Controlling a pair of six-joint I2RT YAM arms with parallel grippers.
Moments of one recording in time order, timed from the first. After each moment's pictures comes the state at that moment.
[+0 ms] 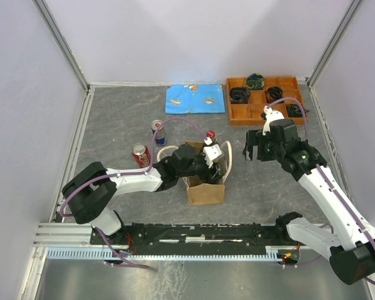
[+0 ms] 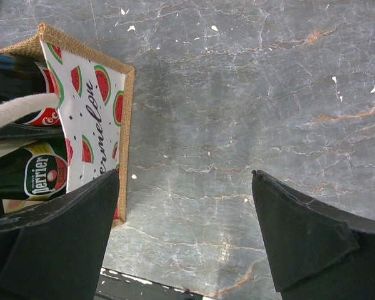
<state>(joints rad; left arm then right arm) -0.94 1.56 0.76 0.46 0.25 0.06 0.37 0.99 0.98 -0.73 0.04 0.25</state>
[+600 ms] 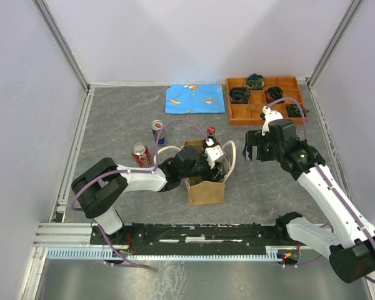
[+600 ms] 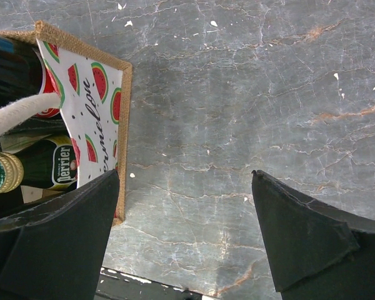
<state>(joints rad) -0.94 1.65 0.75 0.56 0.24 0.06 0.37 1.00 0.98 -0.73 0.04 0.25</state>
